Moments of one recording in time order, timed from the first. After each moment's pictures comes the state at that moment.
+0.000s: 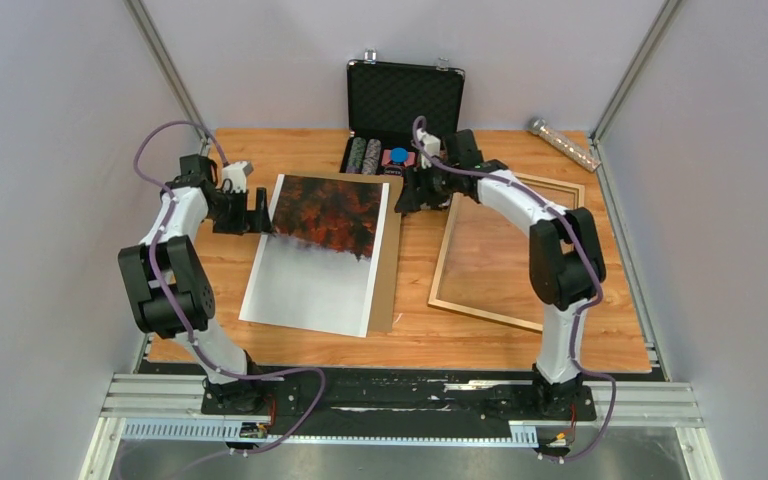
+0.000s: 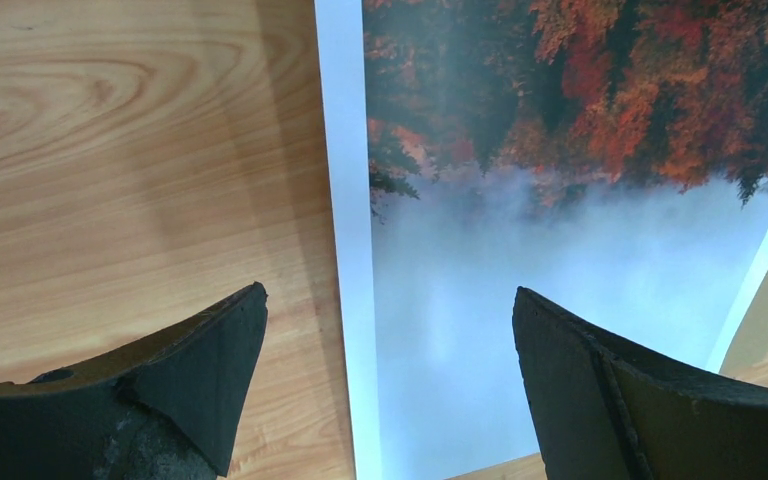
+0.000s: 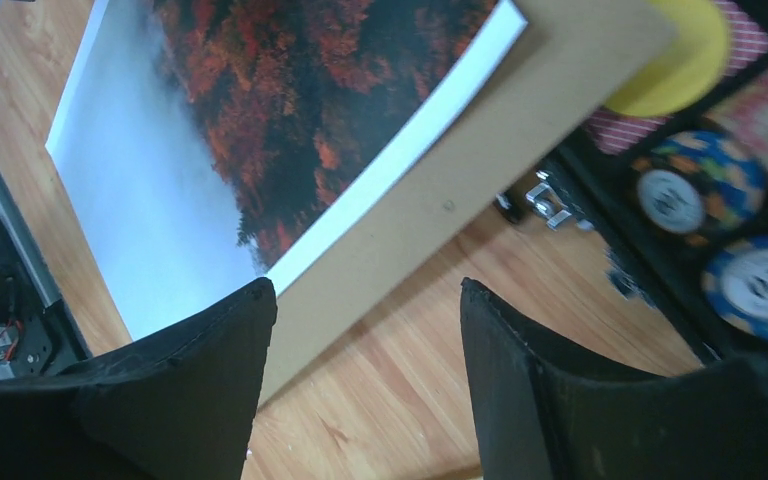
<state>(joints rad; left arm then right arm) 0.24 1.68 1.26 -0.73 0.44 0.27 0.36 1.97 1.55 -0.36 -0.61 0.05</state>
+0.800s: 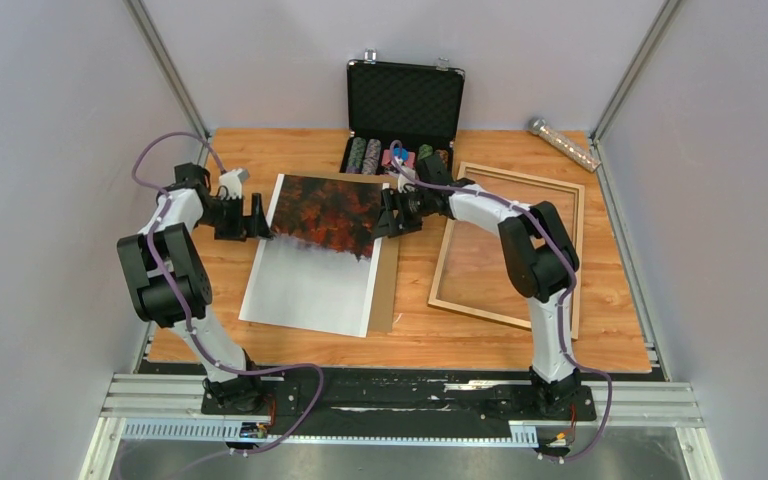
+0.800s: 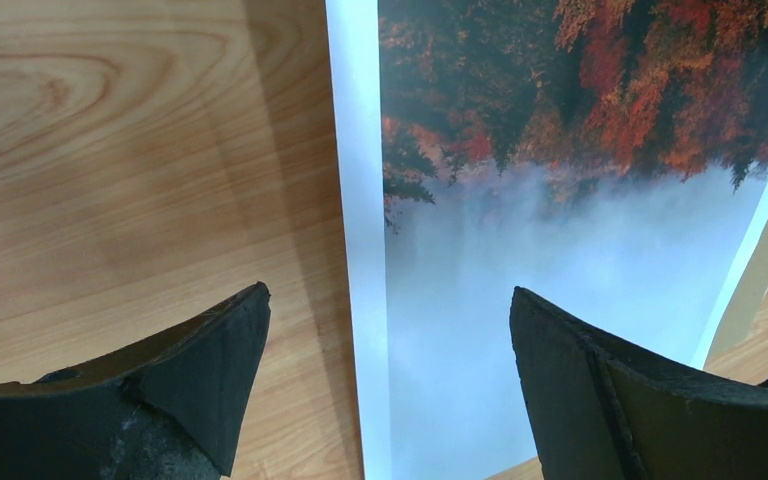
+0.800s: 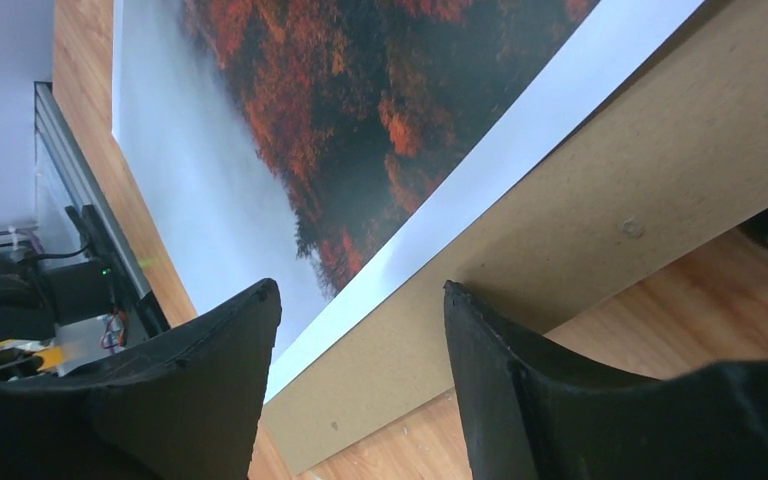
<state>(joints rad) 0.31 1.79 1.27 -0.73 0.57 0.33 0.50 2.13 1.55 -0.30 -0.67 0.29</state>
